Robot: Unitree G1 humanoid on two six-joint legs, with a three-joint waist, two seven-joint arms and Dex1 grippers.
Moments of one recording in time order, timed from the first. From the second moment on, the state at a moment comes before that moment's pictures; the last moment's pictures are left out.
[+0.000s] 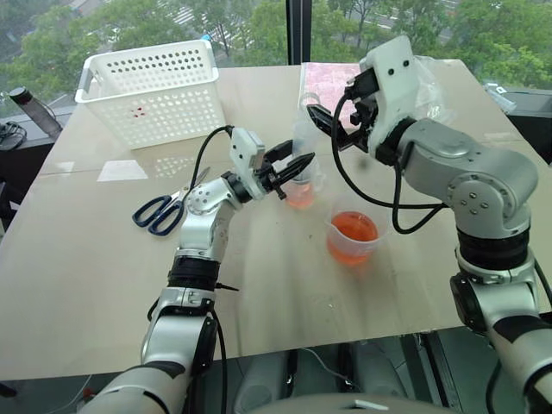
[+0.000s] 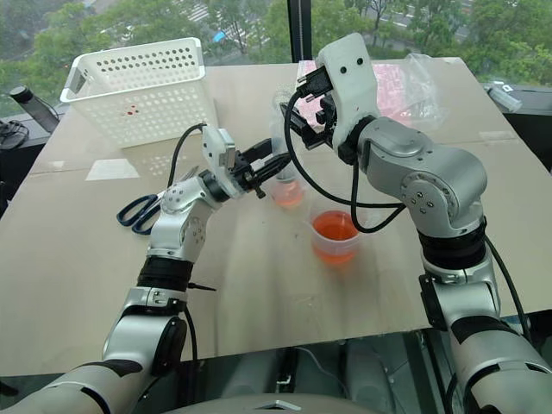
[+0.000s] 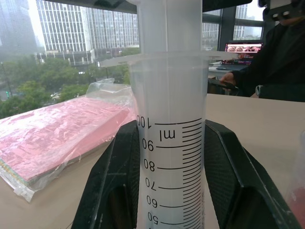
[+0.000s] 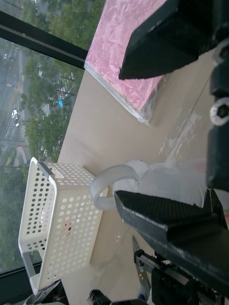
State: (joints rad) left arm -0.64 0.27 0.03 0.34 -0.35 -0.06 -0.93; right arm -0.94 -0.34 0.10 -0.31 0.70 1.04 -0.06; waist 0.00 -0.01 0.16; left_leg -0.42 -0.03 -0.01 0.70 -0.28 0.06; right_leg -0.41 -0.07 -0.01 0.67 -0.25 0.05
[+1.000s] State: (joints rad) left arm -0.64 0.27 0.05 0.36 -0.38 0.00 -0.94; right arm -0.90 -0.26 0.21 -0.23 0.41 0.89 0.27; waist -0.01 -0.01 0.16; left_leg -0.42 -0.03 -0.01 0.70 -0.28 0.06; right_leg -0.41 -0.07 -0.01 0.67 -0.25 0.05
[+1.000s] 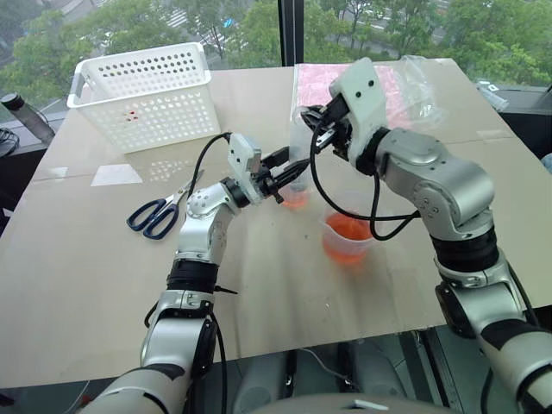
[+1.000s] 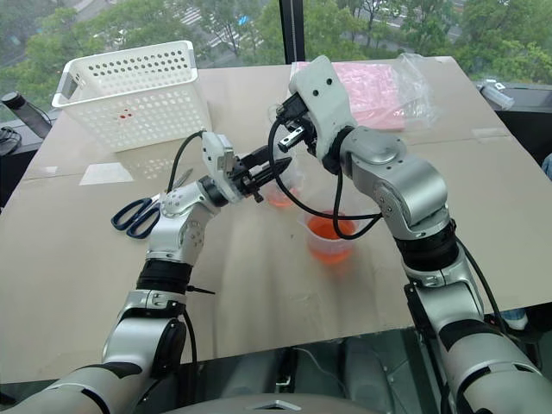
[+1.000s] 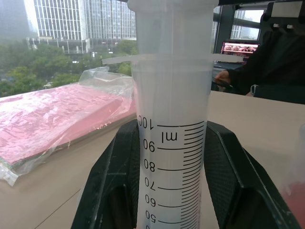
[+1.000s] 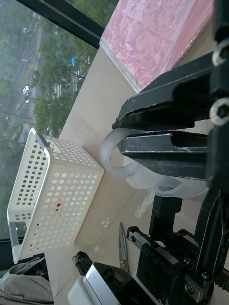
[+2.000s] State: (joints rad) left arm -0.74 0.32 0.12 0.26 -0.44 0.11 -0.89; right arm -0.82 -0.25 0.17 -0.24 0.42 0.88 0.52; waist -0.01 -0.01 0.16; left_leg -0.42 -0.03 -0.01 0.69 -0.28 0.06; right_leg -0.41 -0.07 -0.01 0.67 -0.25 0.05
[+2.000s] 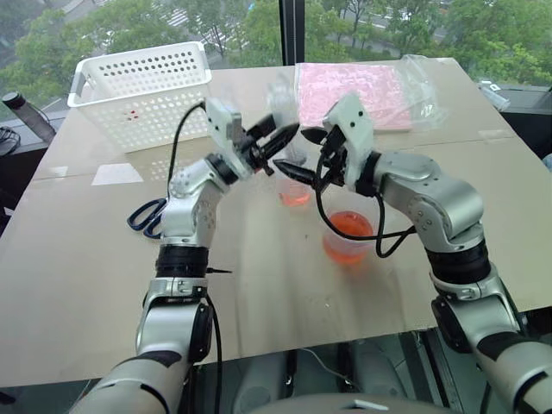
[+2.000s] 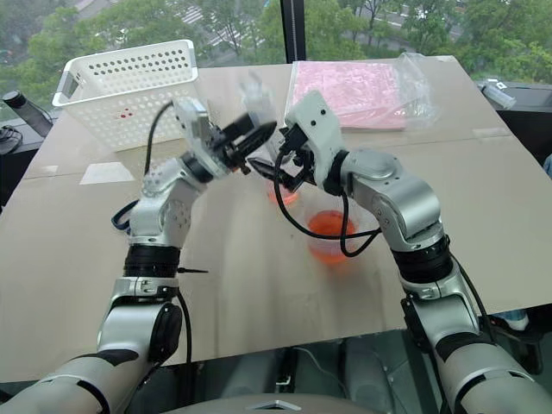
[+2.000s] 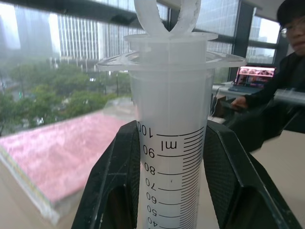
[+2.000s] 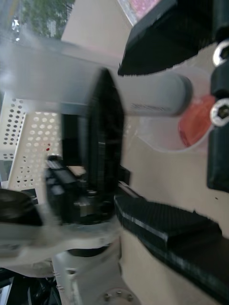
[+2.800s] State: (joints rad) left arm -0.74 0.37 0.15 -0.02 -0.80 0.64 -0.91; right arm -0.76 -0.30 0.04 -0.41 0.58 0.95 0.50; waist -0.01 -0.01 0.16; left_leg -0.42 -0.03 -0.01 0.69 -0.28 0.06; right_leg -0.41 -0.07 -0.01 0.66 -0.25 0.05
